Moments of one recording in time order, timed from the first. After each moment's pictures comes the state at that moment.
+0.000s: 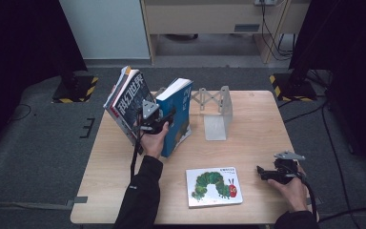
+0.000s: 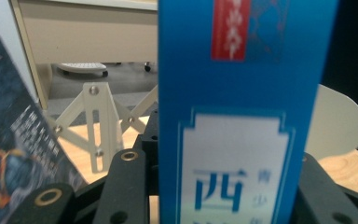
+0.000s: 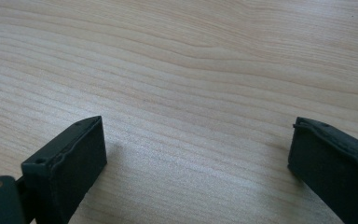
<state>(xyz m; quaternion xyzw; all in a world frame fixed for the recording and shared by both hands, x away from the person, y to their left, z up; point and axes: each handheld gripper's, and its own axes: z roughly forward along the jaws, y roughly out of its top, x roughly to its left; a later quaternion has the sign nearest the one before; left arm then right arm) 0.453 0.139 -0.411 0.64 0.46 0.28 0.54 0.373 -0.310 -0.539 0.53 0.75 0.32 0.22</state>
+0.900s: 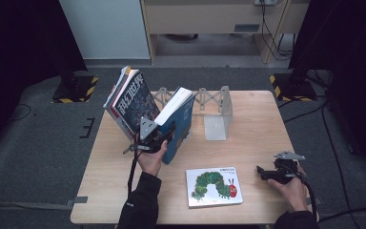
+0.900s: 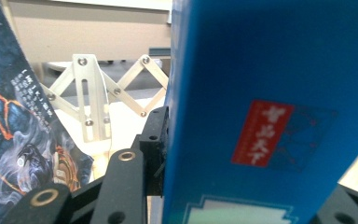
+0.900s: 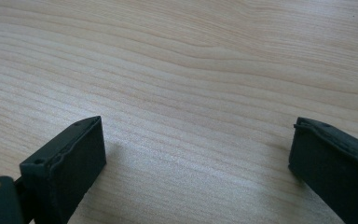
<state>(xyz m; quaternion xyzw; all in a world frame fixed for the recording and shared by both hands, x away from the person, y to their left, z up) 0.403 0.138 -0.426 0.65 0.45 0.28 0.55 0.373 -0.310 -0.539 0.53 0.75 0.32 0.22</state>
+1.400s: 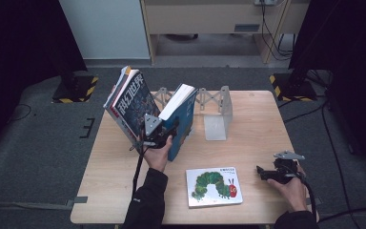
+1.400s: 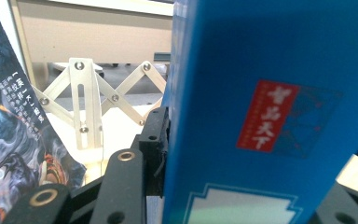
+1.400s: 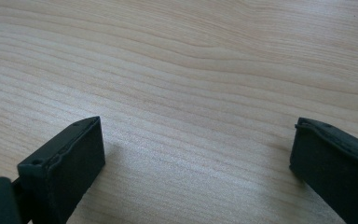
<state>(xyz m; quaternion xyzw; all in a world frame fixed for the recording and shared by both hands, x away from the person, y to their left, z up) 0.418 0.125 -0.428 0.63 0.46 0.28 0.56 0.373 -0.310 -0.539 0.53 0.75 0.32 0.22</state>
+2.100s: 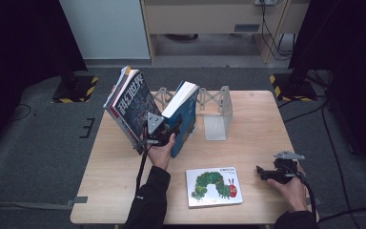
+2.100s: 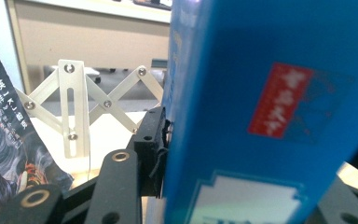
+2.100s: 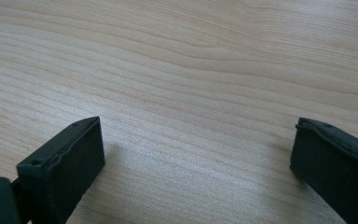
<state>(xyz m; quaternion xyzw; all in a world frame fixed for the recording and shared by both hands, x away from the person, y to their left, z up) 0.426 0.118 -0.436 0.62 0.45 0.28 0.58 0.374 -0.310 -0.539 0.53 0.75 0.32 0.22</state>
